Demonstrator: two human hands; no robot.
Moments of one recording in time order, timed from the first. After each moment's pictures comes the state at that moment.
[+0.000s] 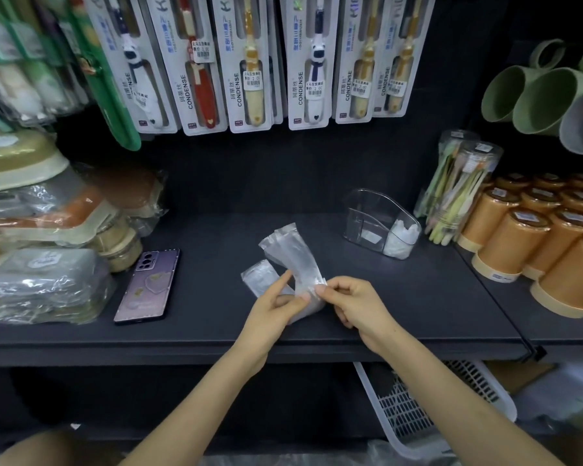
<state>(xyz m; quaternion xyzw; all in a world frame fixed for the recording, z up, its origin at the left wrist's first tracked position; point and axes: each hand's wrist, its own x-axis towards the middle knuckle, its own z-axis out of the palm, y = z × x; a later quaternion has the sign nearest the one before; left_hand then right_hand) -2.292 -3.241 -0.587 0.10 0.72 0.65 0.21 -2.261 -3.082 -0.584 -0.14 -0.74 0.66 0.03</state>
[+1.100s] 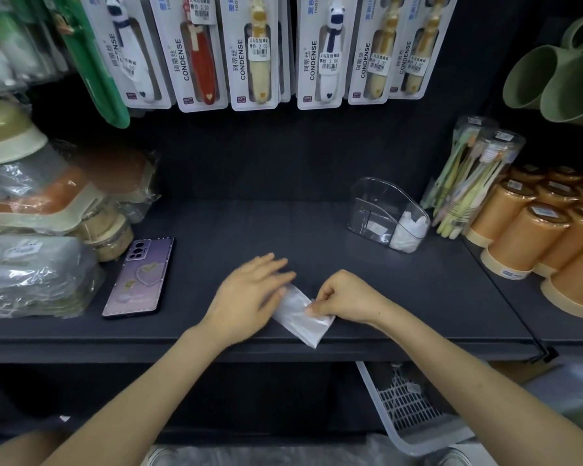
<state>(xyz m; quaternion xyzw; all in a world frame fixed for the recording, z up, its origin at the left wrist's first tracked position) -2.361 -3.280 -0.629 0.44 0.86 0.21 -0.14 -2.298 -3.079 -0.585 -0.06 -0.92 0.36 -0.13</state>
